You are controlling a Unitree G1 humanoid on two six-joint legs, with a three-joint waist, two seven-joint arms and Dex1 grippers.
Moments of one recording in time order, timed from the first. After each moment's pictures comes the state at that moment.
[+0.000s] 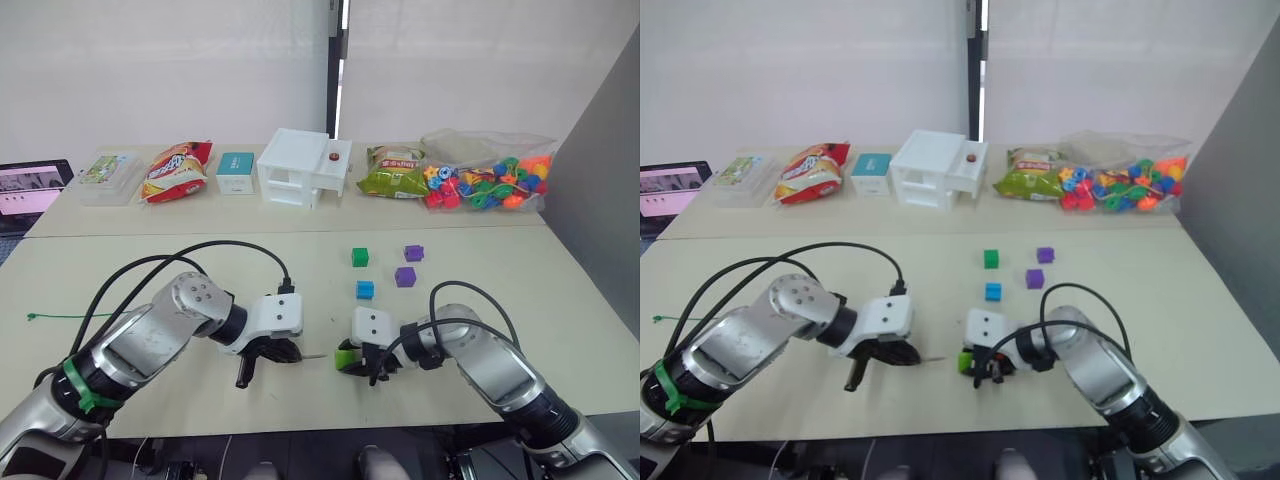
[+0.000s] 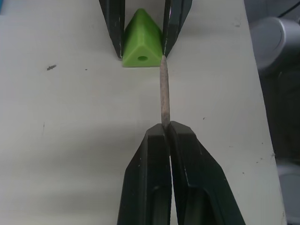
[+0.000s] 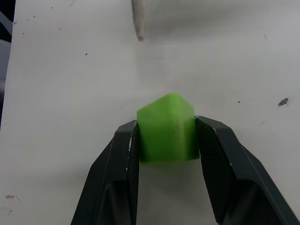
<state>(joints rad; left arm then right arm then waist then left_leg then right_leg) -0.64 0.88 -0.50 -0.43 -0.21 0.81 -1.20 -0.46 -0.61 0.46 -0.32 0.02 0.64 1.12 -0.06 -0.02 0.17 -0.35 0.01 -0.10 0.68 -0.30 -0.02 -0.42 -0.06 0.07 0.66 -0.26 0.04</state>
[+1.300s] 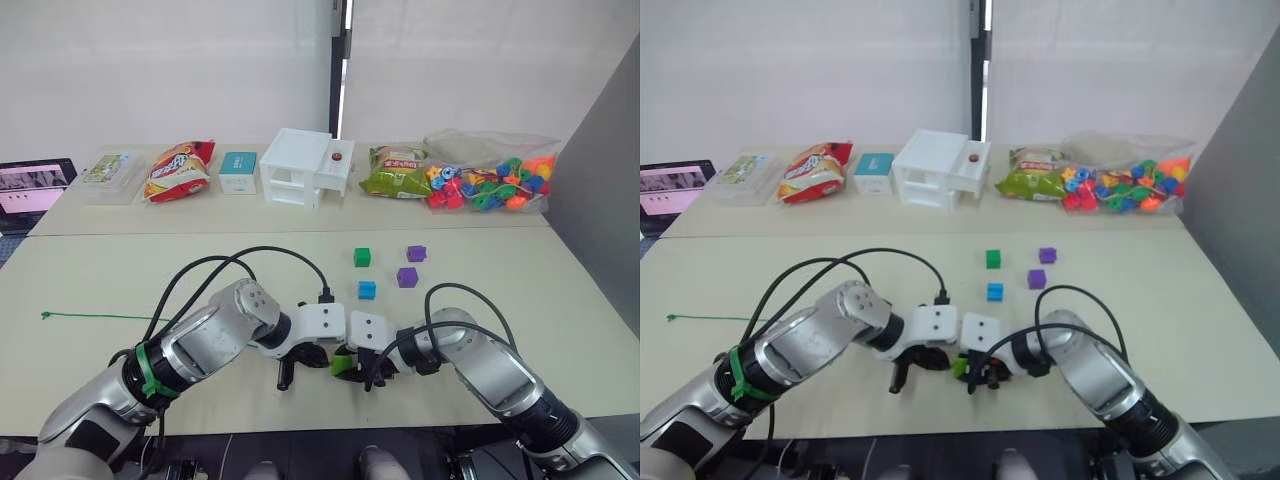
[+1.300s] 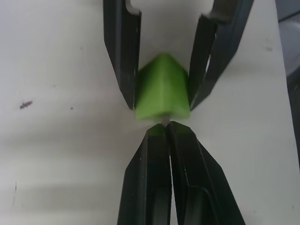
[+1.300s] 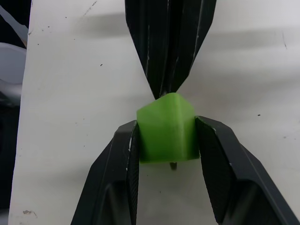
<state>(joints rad) -0.72 0.65 -0.64 -0.37 -0.14 1.00 -1.12 -0.46 -0.62 0.48 -0.37 0.05 0.71 1.09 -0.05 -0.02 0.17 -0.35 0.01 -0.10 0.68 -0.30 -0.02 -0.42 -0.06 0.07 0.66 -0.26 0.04</state>
